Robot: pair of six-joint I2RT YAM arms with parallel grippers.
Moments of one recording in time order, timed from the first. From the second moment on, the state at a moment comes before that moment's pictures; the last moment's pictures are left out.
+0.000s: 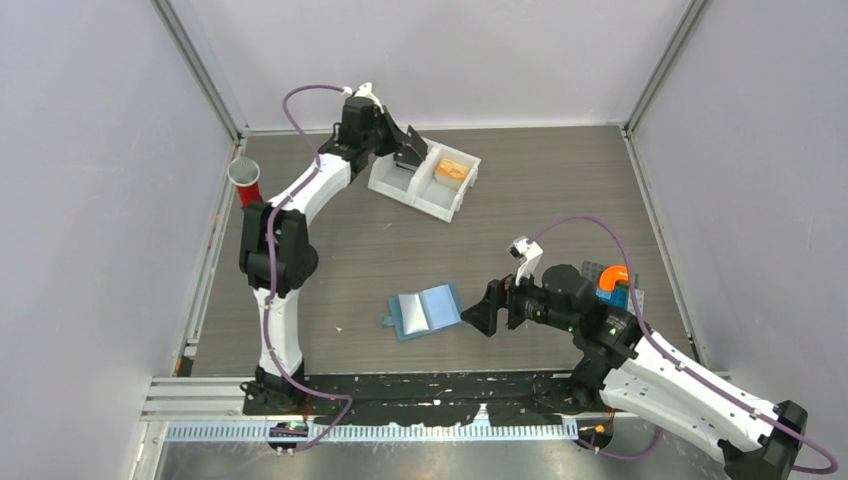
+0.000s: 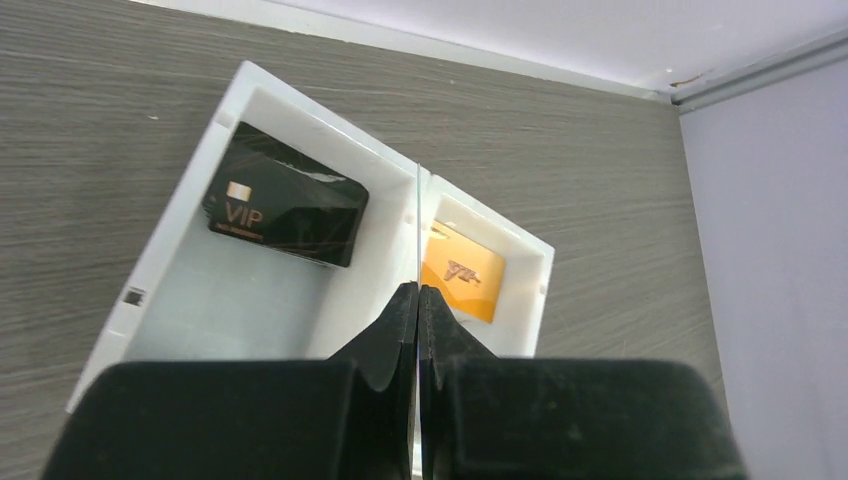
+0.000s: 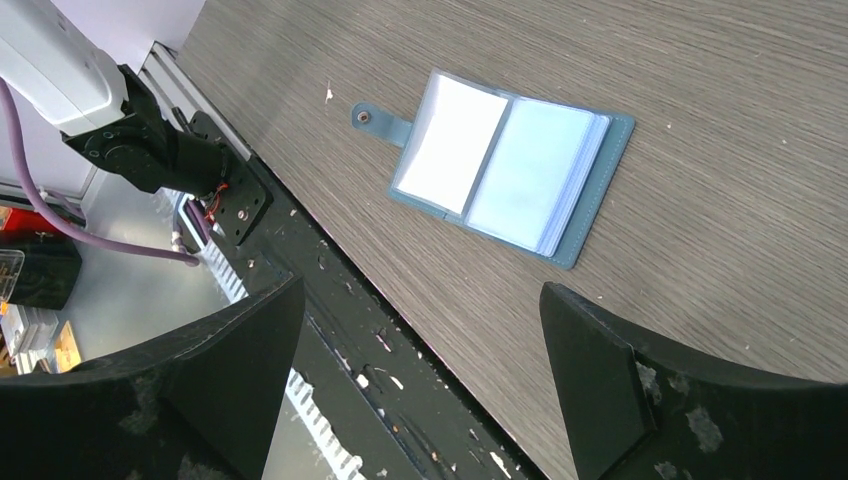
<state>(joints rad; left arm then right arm) -0.33 2.06 1.75 -0.09 0.14 -0.60 0.83 0.60 0.52 -0.32 -0.17 0.53</state>
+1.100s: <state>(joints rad) -0.27 2.36 1.99 -0.08 0.22 -0.59 0.83 0.72 0.57 -0.29 -0.16 0.54</state>
